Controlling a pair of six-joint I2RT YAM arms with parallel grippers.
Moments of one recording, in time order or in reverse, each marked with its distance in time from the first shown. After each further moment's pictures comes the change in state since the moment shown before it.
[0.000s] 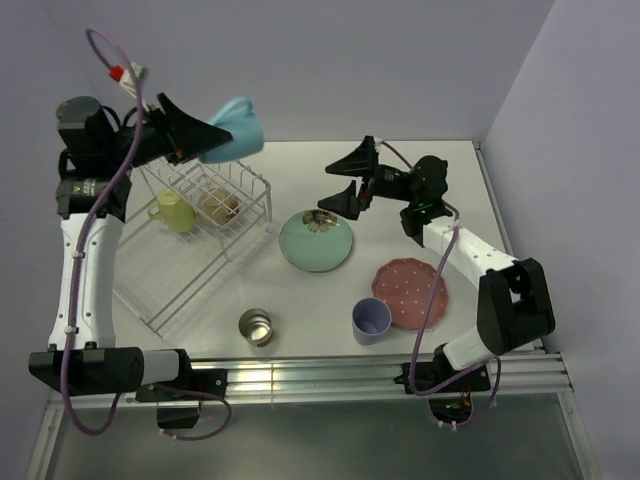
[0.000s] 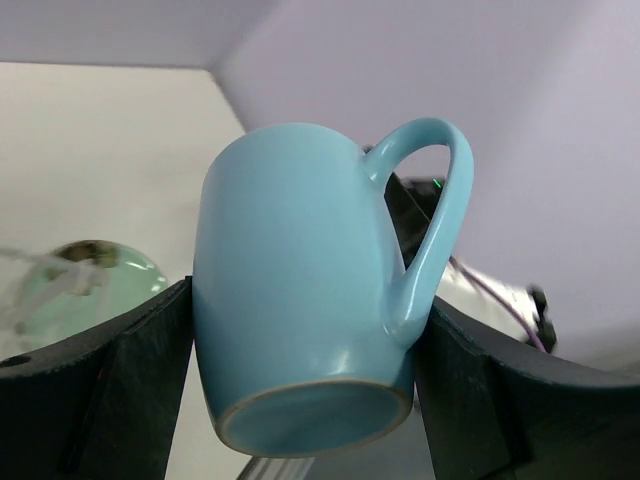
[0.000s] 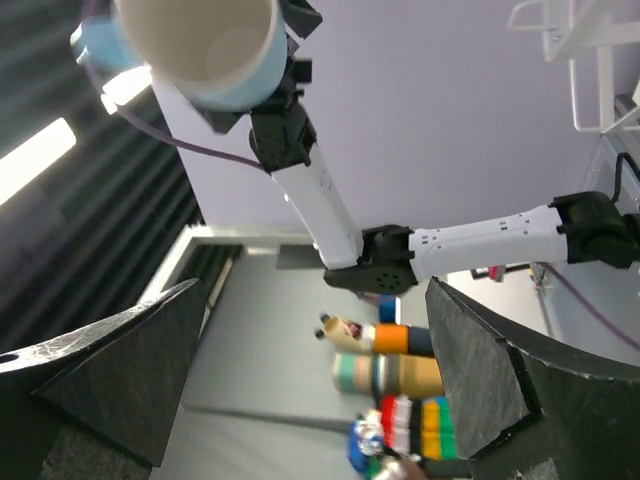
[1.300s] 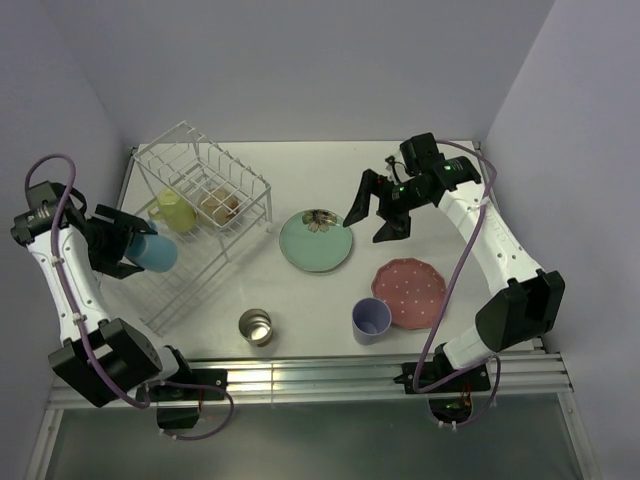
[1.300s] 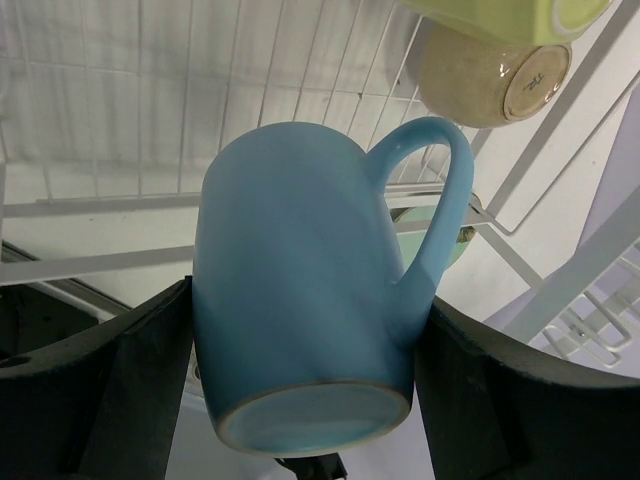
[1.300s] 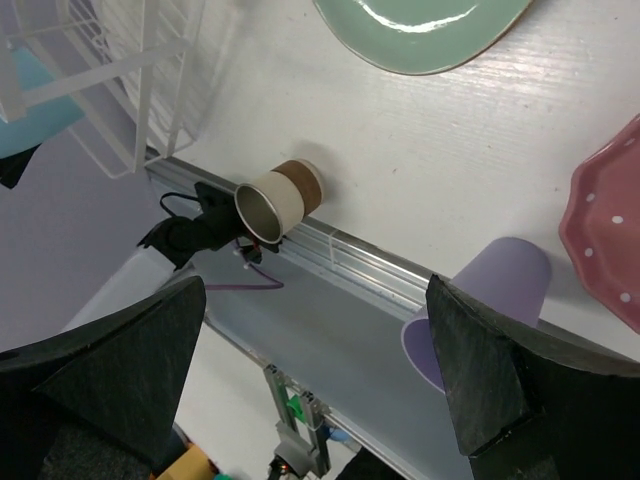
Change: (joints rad) left arm 0.559 -0.015 -0.219 -0.991 -0.666 0.086; right arm -0.042 0.010 0.528 -1.999 0.538 -1.452
